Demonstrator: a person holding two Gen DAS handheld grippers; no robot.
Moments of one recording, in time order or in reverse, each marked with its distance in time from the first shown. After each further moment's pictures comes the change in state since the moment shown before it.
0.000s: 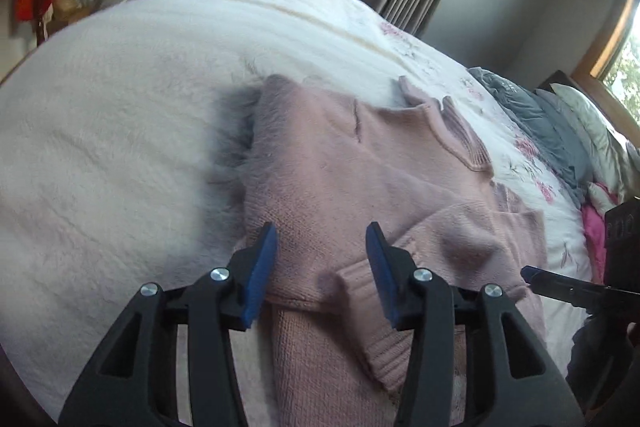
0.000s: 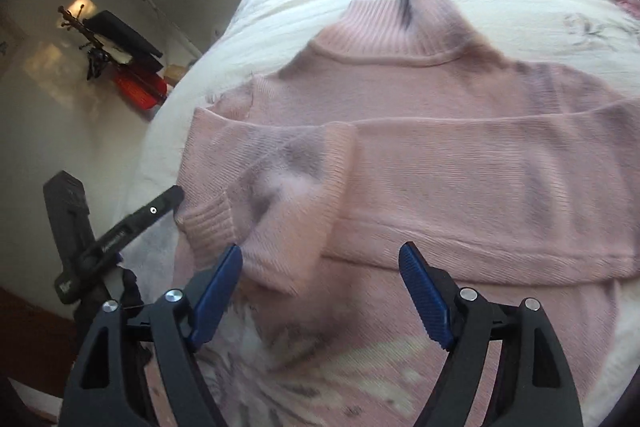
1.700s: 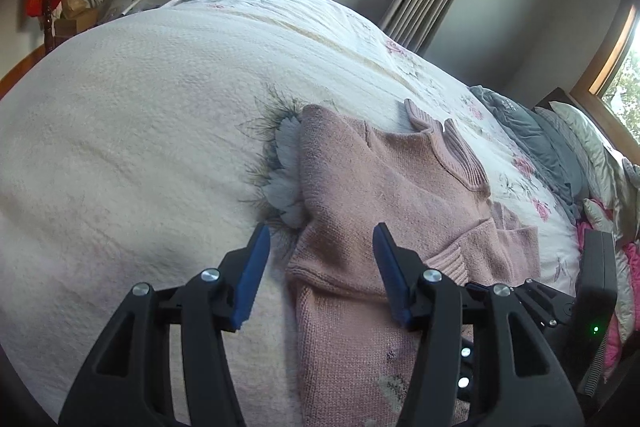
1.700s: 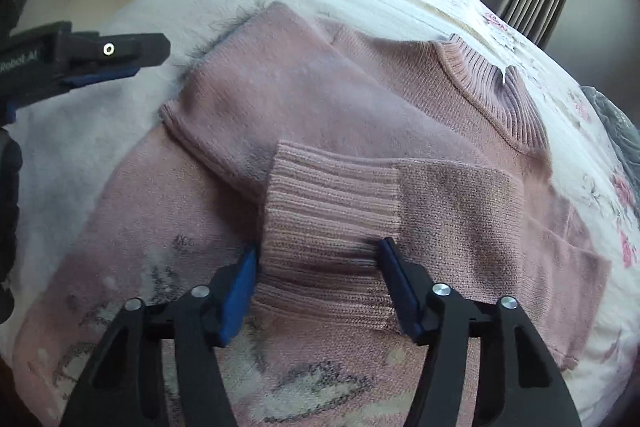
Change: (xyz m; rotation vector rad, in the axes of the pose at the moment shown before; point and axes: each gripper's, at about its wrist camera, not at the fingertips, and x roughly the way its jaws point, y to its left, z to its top) left arm -0.032 0.011 0.007 -0.017 -0.062 -0.001; right arm 0.061 0.106 -0.043 -0.523 -0.001 -0.397
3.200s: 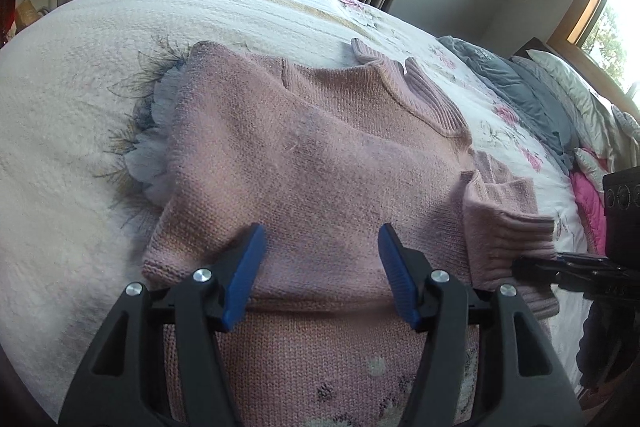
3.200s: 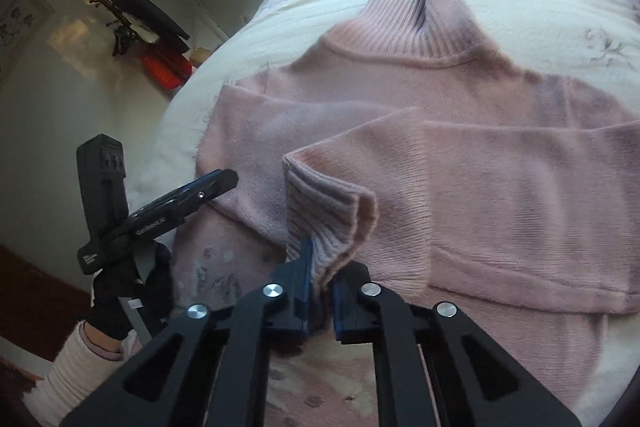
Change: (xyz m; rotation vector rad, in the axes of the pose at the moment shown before) left arm 0.072 -0.055 -0.023 0.118 0.106 -0.080; right arm -0.027 -0.144 -0.044 0.422 -0.066 0.439
